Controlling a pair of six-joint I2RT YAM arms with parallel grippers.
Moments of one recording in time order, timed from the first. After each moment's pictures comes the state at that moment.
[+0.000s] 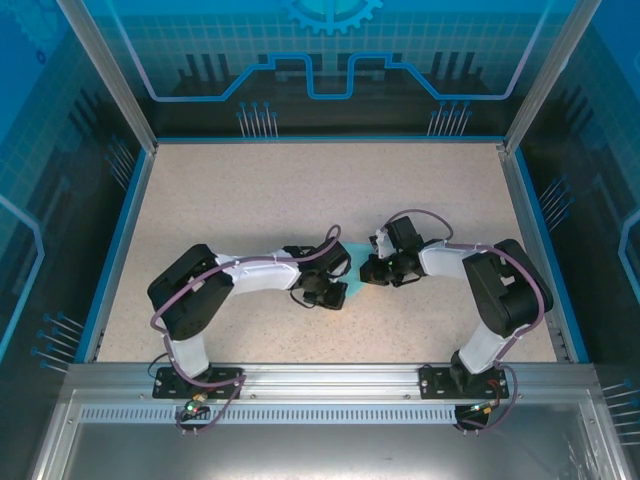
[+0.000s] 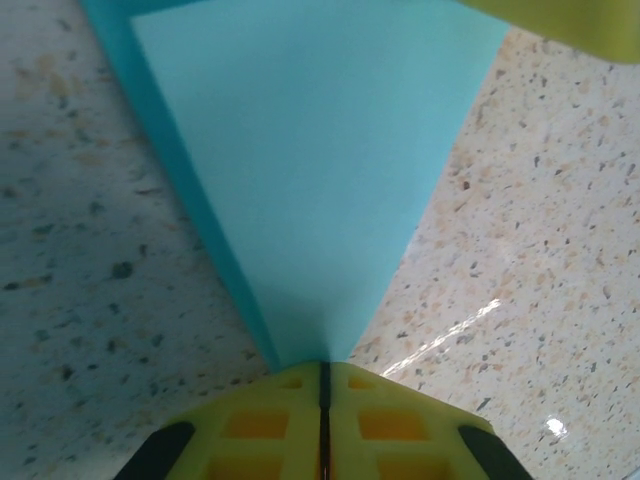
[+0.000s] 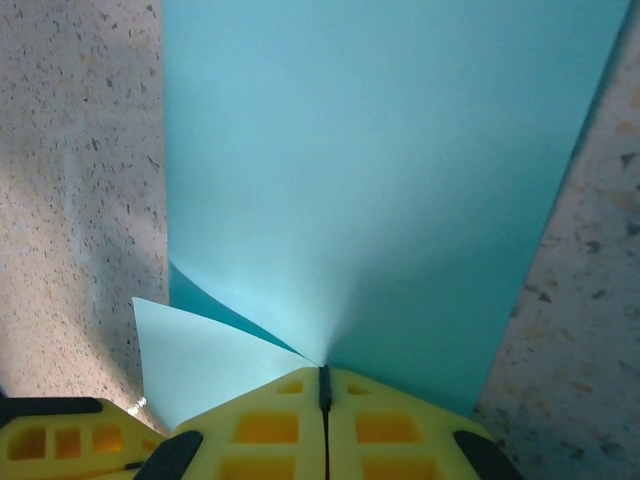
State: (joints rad) left arm -0.84 1.80 1.04 -0.48 0.25 -0.58; right arm 0.40 1.68 0.75 -0.21 -0.52 0.47
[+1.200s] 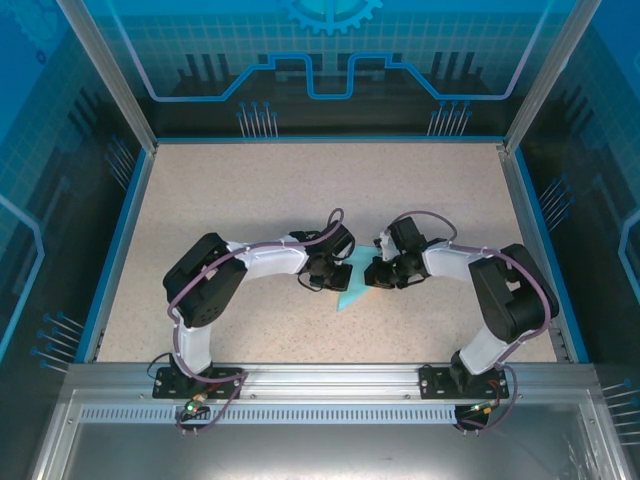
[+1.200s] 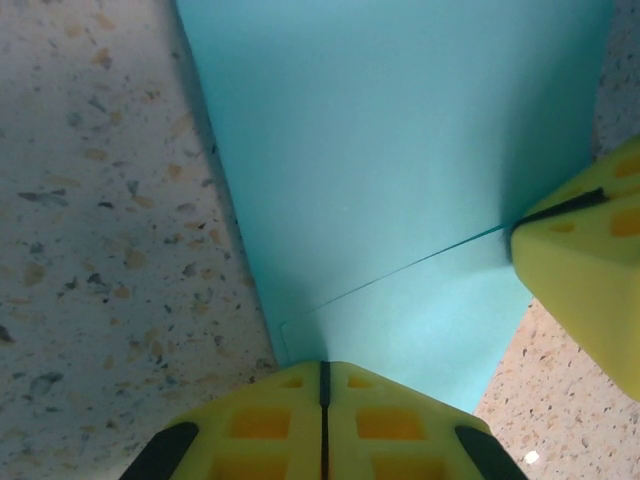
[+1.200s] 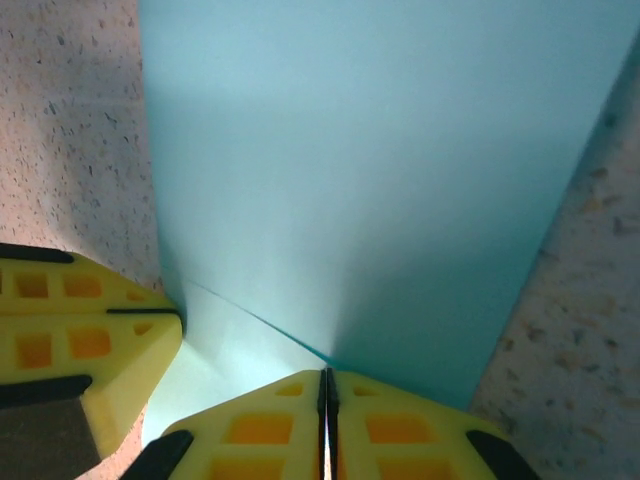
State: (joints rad) left arm -0.78 1.92 1.19 -0.47 0.22 -0.59; right arm 0.39 1.63 0.75 -0.32 -0.50 0.46
